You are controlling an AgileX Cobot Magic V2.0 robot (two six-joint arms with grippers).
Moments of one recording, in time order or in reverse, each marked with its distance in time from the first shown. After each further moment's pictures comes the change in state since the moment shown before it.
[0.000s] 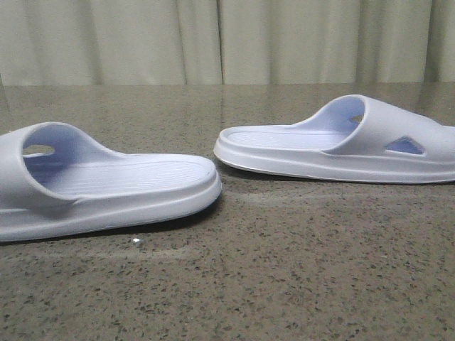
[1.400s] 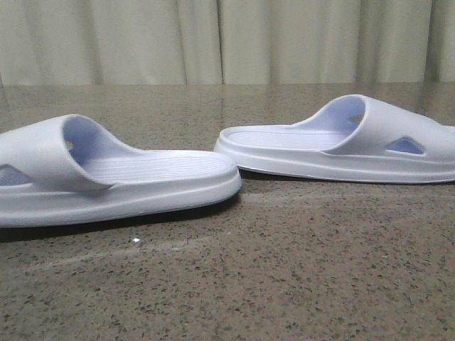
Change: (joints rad) left arm 0.000 0.047 -0.011 -0.320 0.118 0.389; right arm 0.000 0.000 0.000 0.001 0.000 0.000
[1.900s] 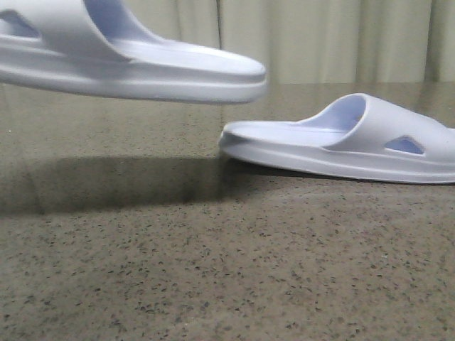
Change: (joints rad) left arm 0.000 -0.121 -0.162 -0.091 0.079 0.066; right arm 0.000 0.000 0.000 0.002 -0.016 0.000
